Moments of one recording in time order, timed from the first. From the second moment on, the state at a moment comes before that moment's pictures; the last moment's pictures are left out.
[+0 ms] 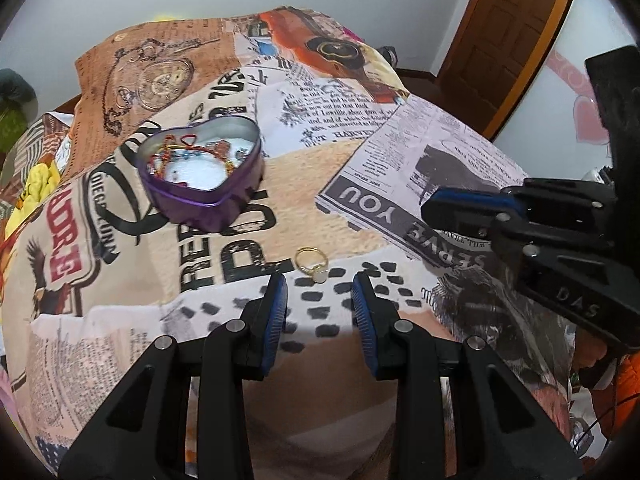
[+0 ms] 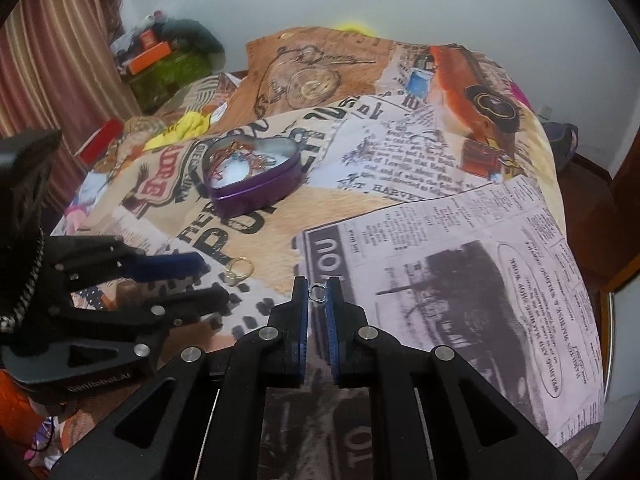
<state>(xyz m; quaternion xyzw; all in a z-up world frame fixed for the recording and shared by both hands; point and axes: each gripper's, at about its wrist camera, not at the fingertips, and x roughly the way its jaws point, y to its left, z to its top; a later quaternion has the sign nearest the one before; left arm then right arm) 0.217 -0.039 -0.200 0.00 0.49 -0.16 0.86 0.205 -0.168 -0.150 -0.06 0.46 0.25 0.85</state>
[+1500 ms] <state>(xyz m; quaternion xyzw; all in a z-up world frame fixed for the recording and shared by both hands) 0.216 0.031 -0.132 -0.04 0.38 -0.09 0.92 0.207 -0.119 -0.086 -0.04 0.37 0.30 0.88</state>
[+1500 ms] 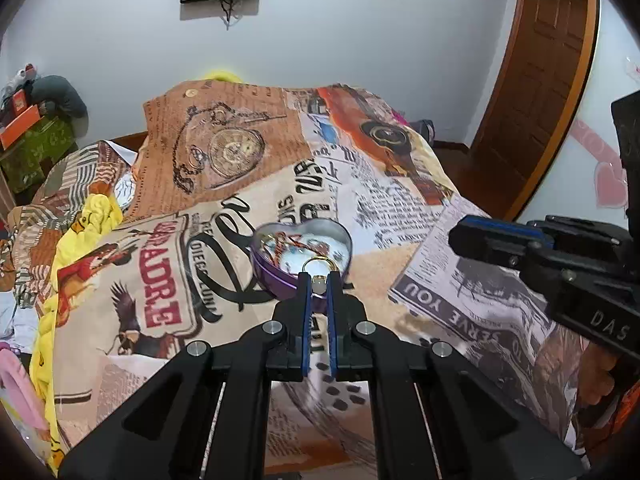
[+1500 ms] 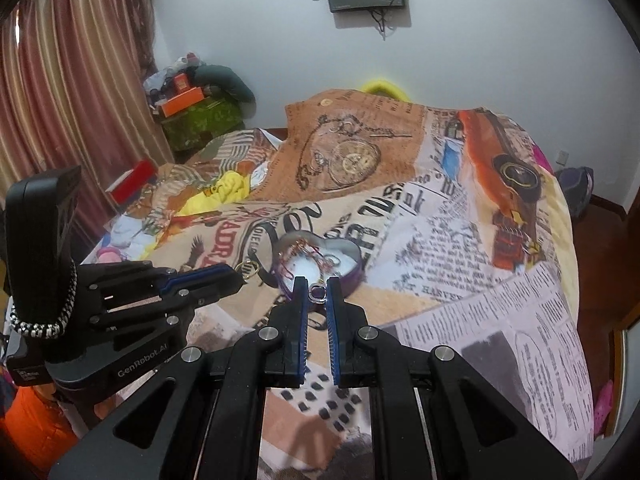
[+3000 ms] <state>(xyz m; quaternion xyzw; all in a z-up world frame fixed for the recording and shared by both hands) 0.282 0.046 -0.183 -0.06 0.42 -0.11 0.90 0.281 -0.067 -0.154 -0.05 0.46 0.32 0.83</state>
